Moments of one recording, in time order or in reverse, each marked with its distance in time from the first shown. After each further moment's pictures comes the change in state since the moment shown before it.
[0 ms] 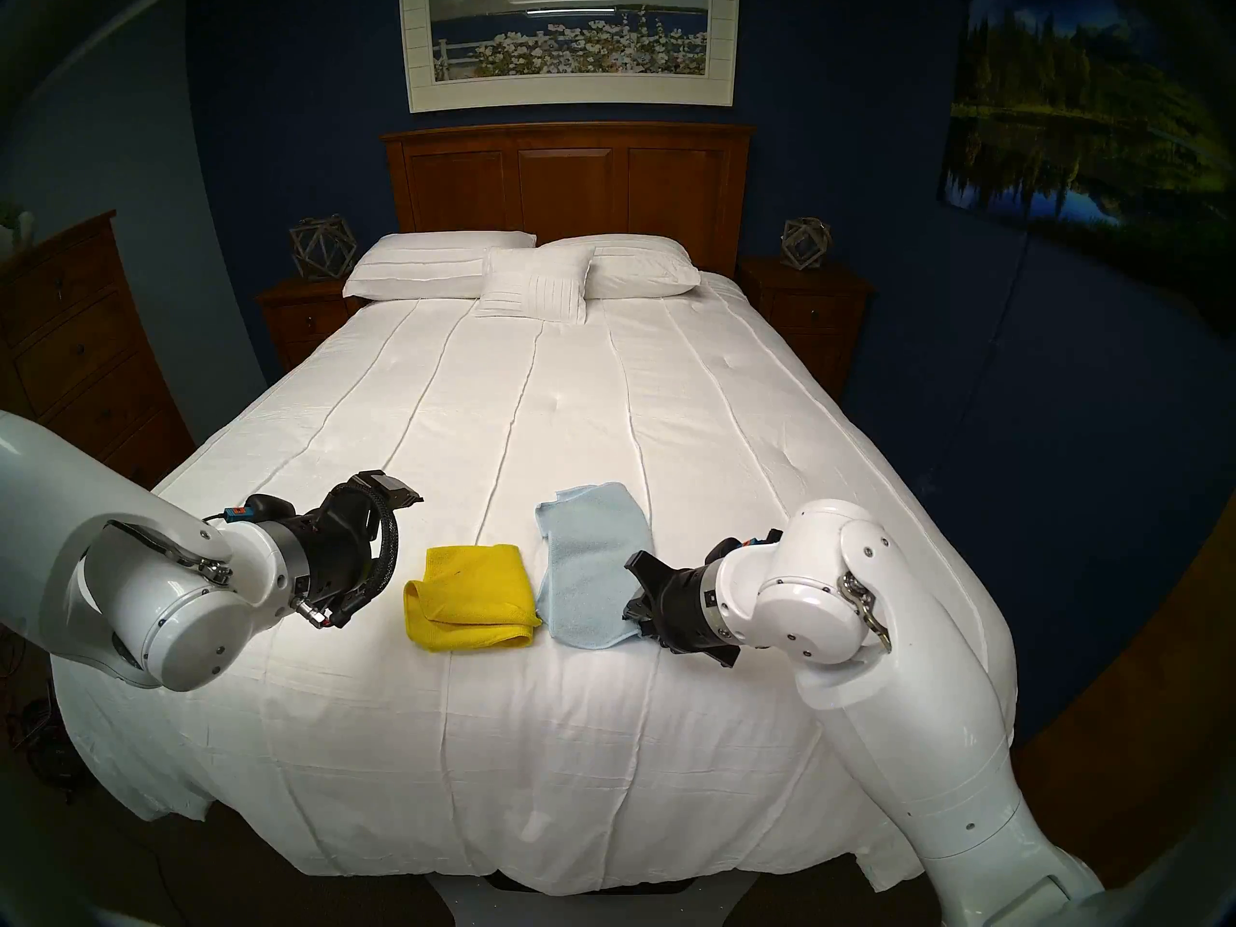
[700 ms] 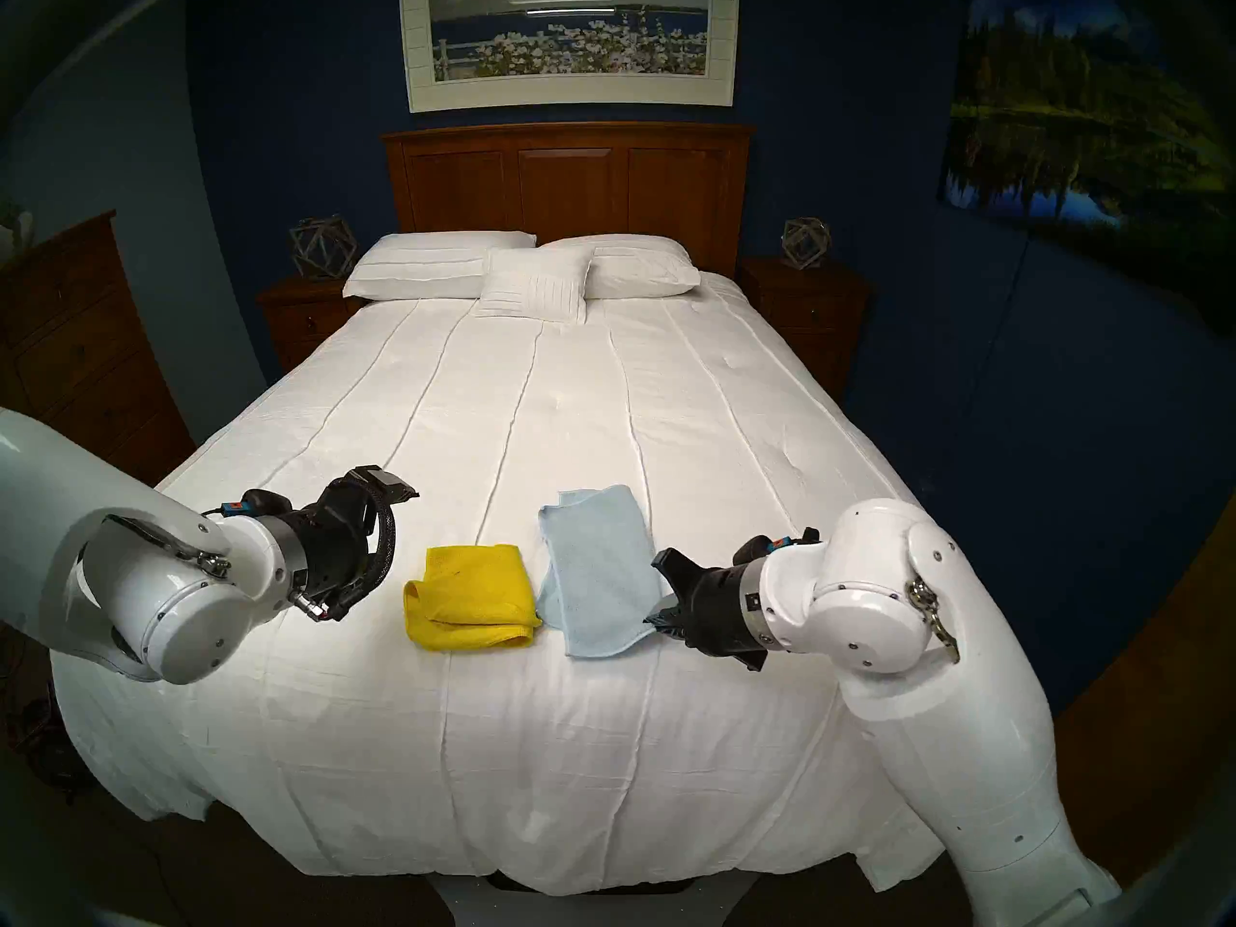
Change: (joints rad) left arm -0.010 0.003 0.004 0.011 0.001 0.001 0.014; right arm -0.119 0.071 0.145 -0.127 0.132 0.044 0.020
